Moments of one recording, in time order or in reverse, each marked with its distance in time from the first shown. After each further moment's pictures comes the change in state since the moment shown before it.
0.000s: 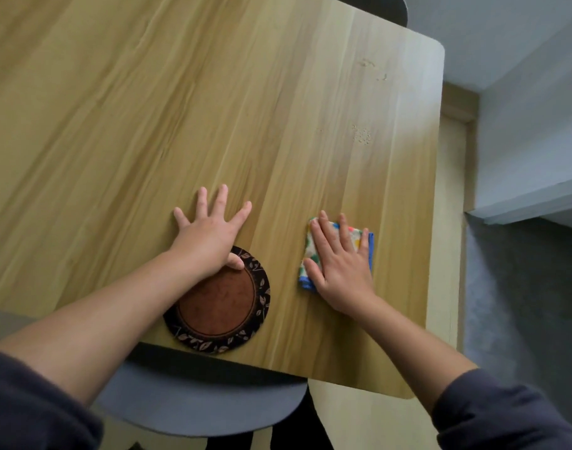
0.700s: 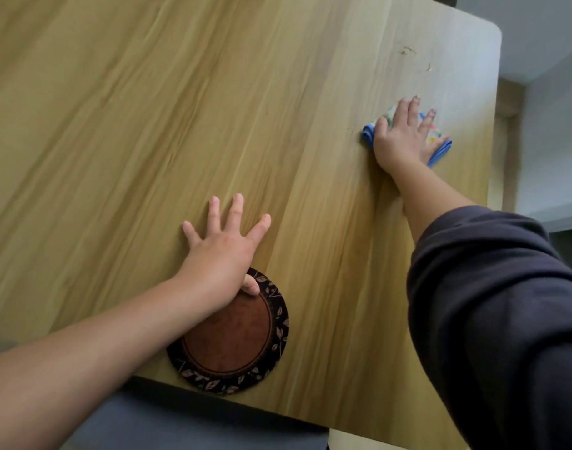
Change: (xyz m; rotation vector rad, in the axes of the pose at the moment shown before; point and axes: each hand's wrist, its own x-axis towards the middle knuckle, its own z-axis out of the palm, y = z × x) left_hand 0.003 0.006 -0.005 -0.027 -0.066 -0.047; right_hand 0.230 0.070 -0.071 0.211 0.141 0.523
